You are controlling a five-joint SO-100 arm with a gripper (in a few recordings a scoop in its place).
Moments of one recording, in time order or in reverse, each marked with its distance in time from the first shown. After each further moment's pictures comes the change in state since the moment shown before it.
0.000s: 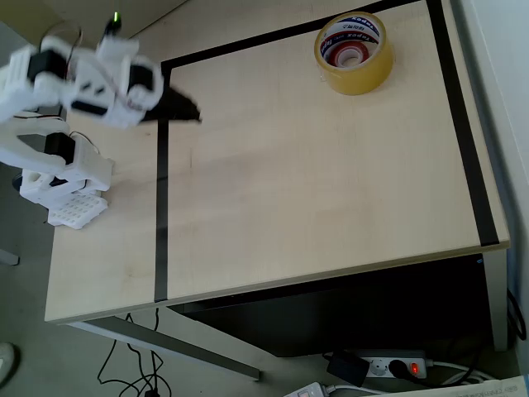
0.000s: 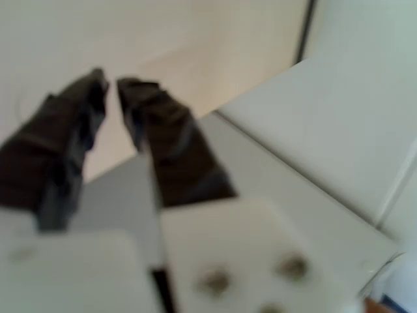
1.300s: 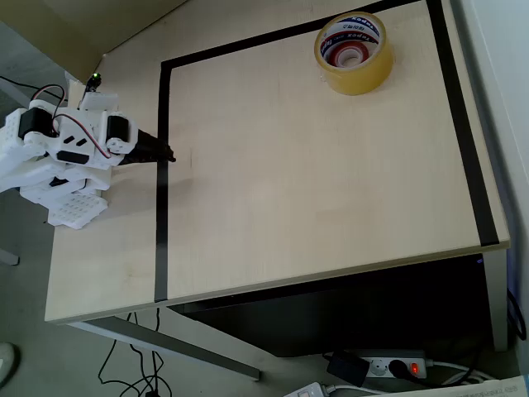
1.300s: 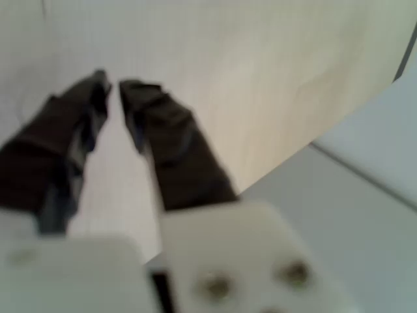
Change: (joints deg) arm -1.1 60.0 48.4 12.0 0.7
